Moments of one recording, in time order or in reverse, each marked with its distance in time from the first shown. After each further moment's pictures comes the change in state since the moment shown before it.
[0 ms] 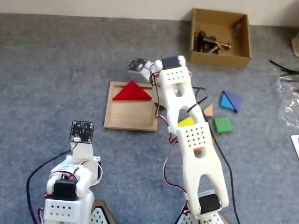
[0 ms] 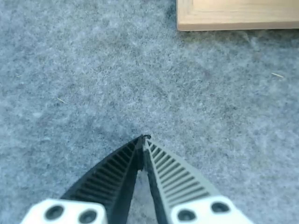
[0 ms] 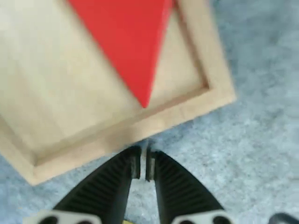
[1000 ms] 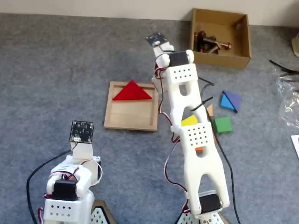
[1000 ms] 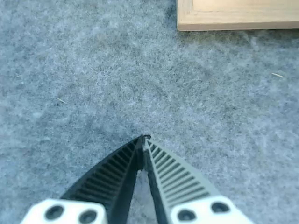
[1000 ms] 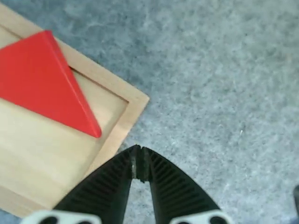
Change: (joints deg) left arm 0.0 0.0 0.0 0.0 0.0; right arm 2.1 1.1 -11.6 0.3 -27.7
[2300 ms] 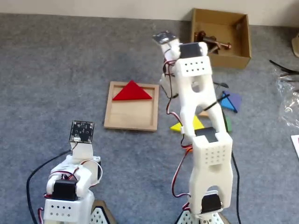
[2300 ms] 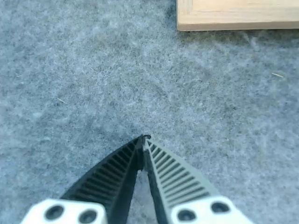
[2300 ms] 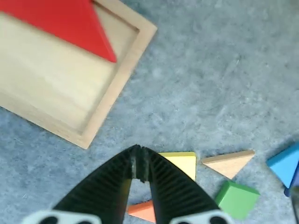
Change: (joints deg) left arm 0.0 0.0 0.0 0.0 0.0; right arm 1.3 -32.5 39.2 0.0 2.3
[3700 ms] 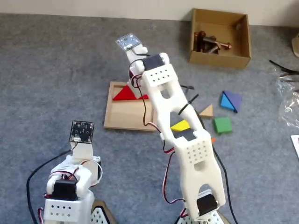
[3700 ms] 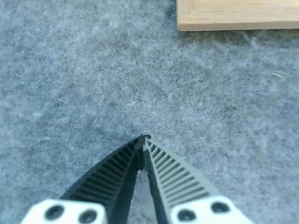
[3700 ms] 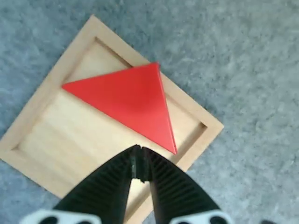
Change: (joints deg) left arm 0.0 0.0 0.0 0.0 0.0; right arm -12.2 7.6 0.1 -18.9 -6.0
